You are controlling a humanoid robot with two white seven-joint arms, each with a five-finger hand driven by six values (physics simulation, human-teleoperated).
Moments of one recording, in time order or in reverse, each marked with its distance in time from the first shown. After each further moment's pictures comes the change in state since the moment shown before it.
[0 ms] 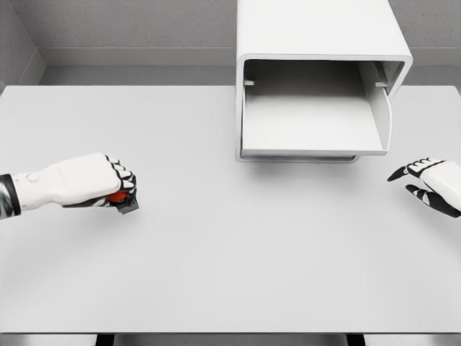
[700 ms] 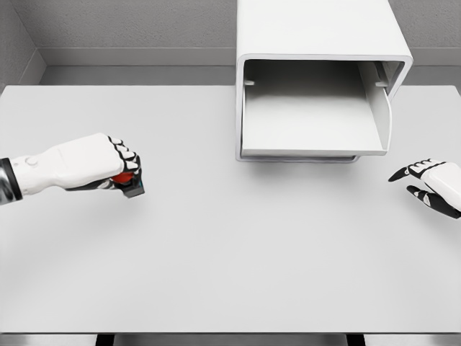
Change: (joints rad) left arm -0.063 -0.046 0.016 0.000 0.010 0.000 0.001; right arm -0.002 0.003 0.001 0.014 0.001 0.000 -0.001
